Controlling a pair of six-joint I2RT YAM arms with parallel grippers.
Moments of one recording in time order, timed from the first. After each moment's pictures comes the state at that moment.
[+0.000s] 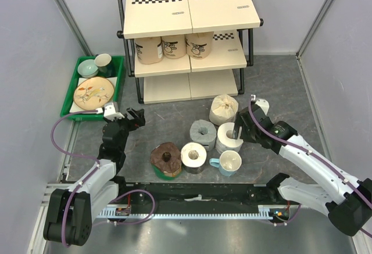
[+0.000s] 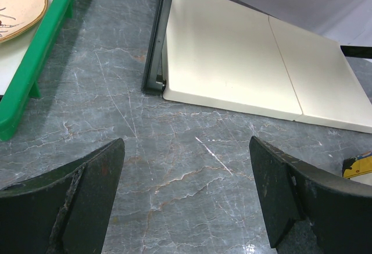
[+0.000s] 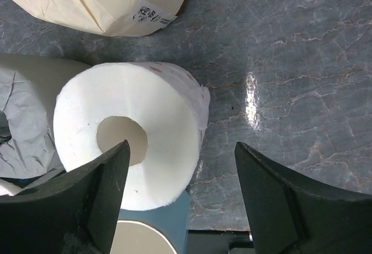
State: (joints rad) left arm -0.14 0.91 0.16 0.64 -0.10 -0.41; right arm 0.63 1.00 0.84 -0.81 0.31 0.71
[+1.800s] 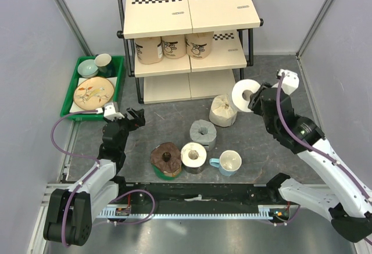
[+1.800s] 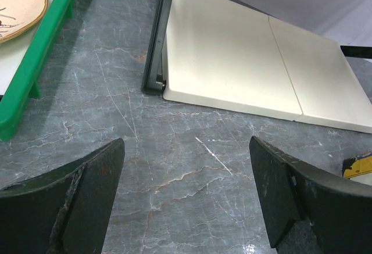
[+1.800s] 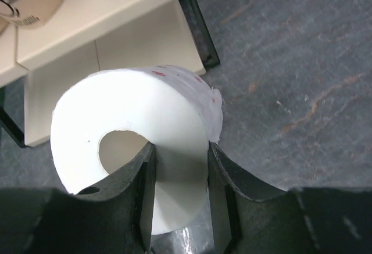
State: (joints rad) left arm -0.14 0.91 0.16 0.64 -0.10 -0.41; right arm 0.63 0.90 1.11 -0.71 0.63 0.67
